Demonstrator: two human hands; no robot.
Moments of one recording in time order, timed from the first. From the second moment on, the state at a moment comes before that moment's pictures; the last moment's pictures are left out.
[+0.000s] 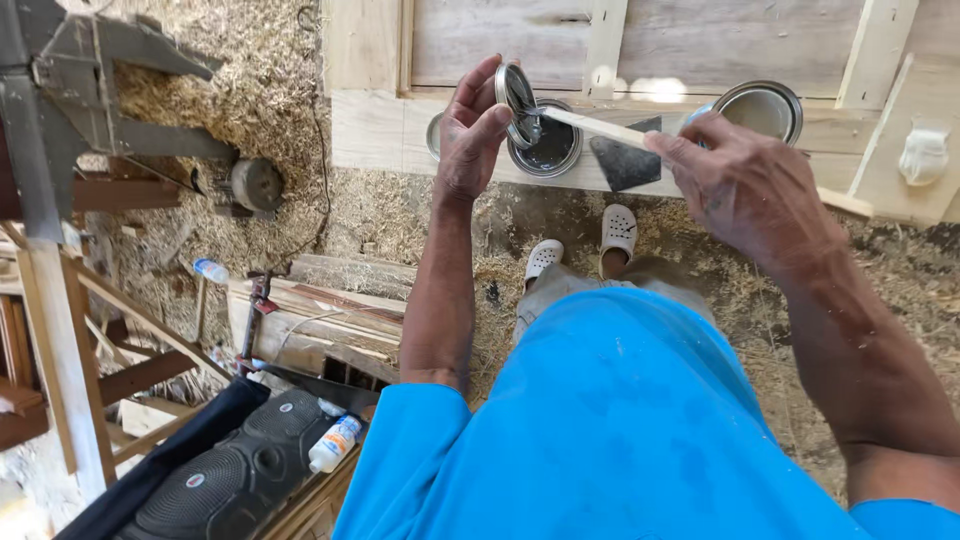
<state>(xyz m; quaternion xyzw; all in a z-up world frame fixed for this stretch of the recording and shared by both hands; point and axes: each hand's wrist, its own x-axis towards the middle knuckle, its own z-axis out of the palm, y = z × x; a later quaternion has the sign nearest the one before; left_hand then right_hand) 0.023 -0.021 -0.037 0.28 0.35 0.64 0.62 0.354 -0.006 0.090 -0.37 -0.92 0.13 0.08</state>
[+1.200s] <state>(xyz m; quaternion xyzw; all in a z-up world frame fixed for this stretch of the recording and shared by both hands) 0.035 -0.042 -0.036 0.28 0.49 0.63 0.53 0.347 -0.010 0.067 -0.39 -0.87 0.26 0.13</state>
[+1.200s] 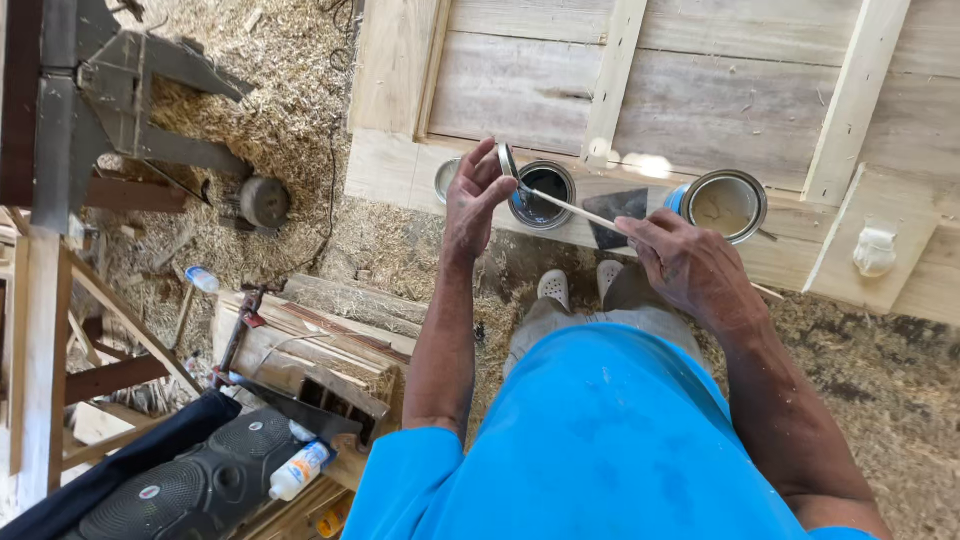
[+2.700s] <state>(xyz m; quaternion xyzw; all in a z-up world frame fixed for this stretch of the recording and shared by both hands) 0.105 -0.060 0.003 0.19 0.59 0.67 0.41 0.384 0.079 0.056 -0.26 -0.89 0.35 0.10</state>
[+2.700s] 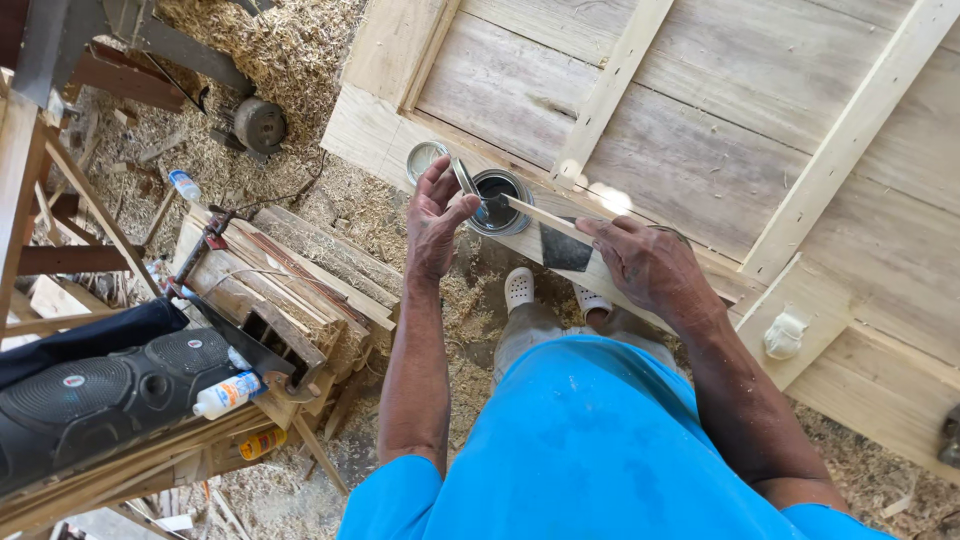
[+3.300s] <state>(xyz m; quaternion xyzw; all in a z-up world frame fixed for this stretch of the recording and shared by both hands) 0.070 -0.063 0.006 0.24 0.62 0.60 0.45 0.360 0.052 0.055 -0.34 -0.86 0.37 0.05</state>
